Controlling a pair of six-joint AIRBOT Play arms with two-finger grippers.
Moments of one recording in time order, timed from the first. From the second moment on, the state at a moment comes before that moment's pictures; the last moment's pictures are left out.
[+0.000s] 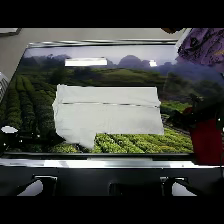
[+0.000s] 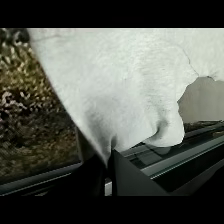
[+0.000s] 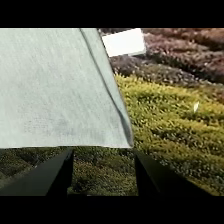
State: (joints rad) left arm 0.39 -1.17 0.52 0.78 -1.27 -1.13; right arm -0.33 -1.31 1.00 1.97 -1.29 -1.66
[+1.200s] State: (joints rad) left arm 0.39 -1.17 0.53 0.78 -1.27 -1.13; right arm -0.33 -1.51 0.92 2.10 -1.22 -1.74
